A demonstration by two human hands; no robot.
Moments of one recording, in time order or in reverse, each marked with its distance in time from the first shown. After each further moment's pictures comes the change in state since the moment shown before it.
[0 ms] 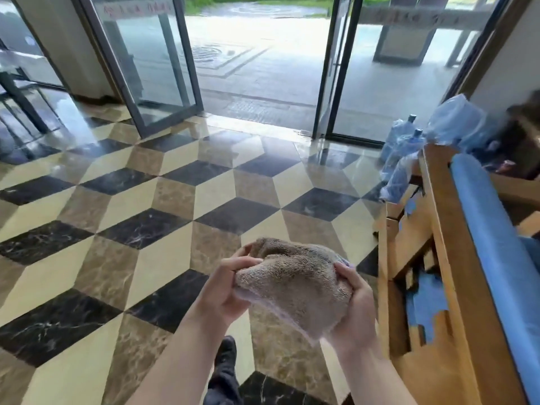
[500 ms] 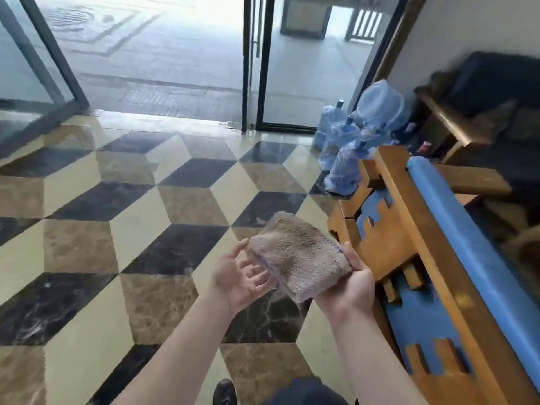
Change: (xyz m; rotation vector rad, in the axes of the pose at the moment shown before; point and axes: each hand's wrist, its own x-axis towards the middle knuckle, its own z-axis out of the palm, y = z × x) left_hand 0.342 0.176 -0.025 -0.116 0.114 -0.532; right_hand 0.303 -0.054 0.133 0.312 0.183 -0.194
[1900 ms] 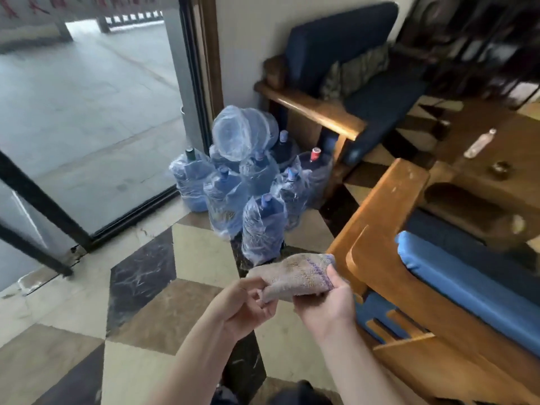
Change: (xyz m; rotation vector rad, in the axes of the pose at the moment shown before) left_hand 0.701 0.438 0.519 0.635 -0.272 -0.634; right_hand 0.762 -0.374 0.169 0.489 0.552 -0.637
